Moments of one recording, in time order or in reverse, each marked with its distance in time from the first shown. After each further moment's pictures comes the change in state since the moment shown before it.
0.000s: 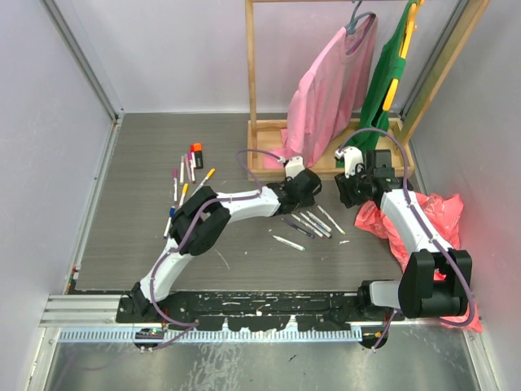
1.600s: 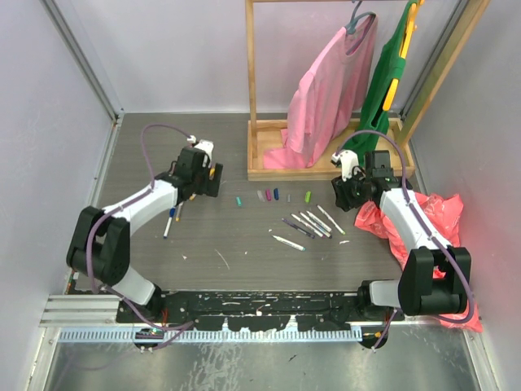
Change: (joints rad) left arm 0.560 -0.765 -0.751 -0.031 0.163 0.843; right arm 0.000 0.016 -0.001 -0.040 -0.099 -0.045
